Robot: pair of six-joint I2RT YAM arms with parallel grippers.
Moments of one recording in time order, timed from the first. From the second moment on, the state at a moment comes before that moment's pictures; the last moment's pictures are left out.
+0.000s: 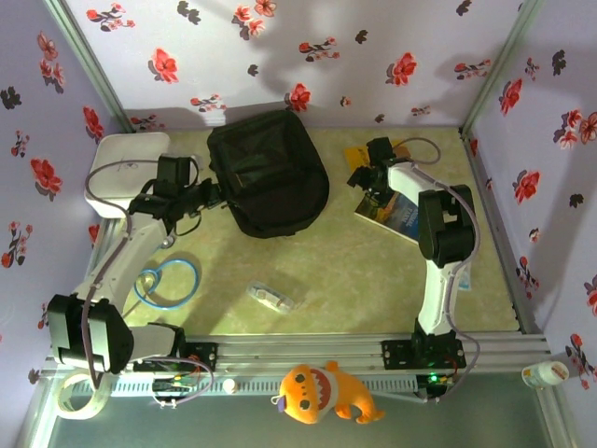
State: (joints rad) left arm -0.24 1.28 1.08 -0.54 0.24 -0.63; right arm 0.23 2.05 1.46 -0.54 -0.06 0.80
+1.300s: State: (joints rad) left arm -0.61 1.76 1.44 -0.56 0.26 -0.54; right arm 0.41 1.78 1.17 -0.48 -0.04 0.87
